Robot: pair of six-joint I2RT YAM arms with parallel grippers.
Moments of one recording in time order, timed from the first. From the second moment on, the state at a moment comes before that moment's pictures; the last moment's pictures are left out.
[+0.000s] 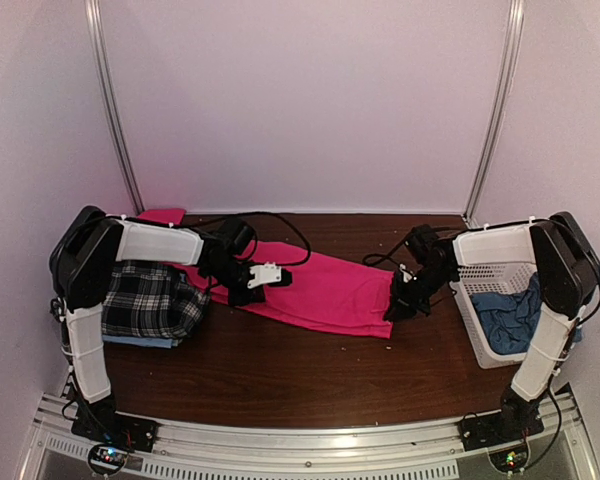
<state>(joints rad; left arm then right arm) -0.61 2.00 1.32 -0.42 0.23 0.89 0.41 1.79 1.08 -0.59 -0.48 0.68</state>
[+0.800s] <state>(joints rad) -0.61 1.78 1.23 -0.48 0.25 0.88 0.41 1.66 1.04 -0.66 -0.51 0.69</state>
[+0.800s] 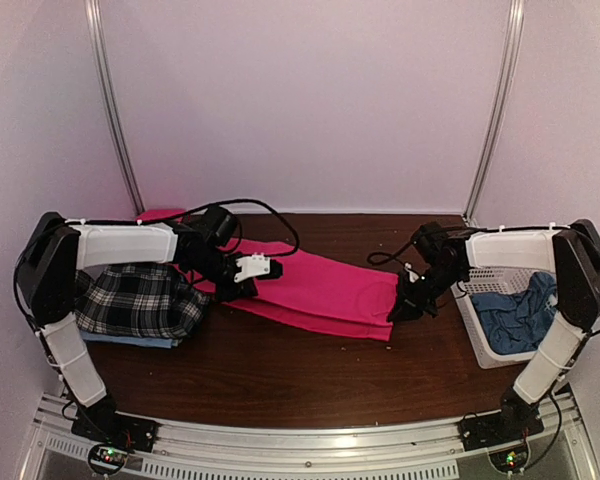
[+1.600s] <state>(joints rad) -0.58 1.80 1.22 -0.35 0.21 0.64 0.34 1.83 1.09 -0.57 -0.50 0.70</state>
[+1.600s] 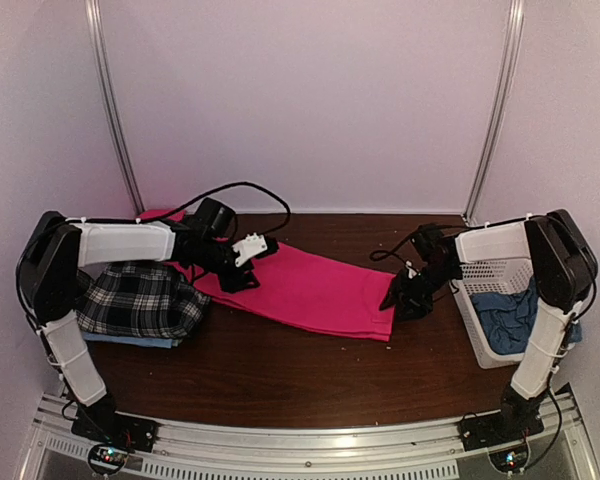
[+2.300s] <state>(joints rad) -0.38 1.65 1.25 -0.10 0.15 0.21 0.29 1.61 1.27 -0.76 -0.40 0.70</state>
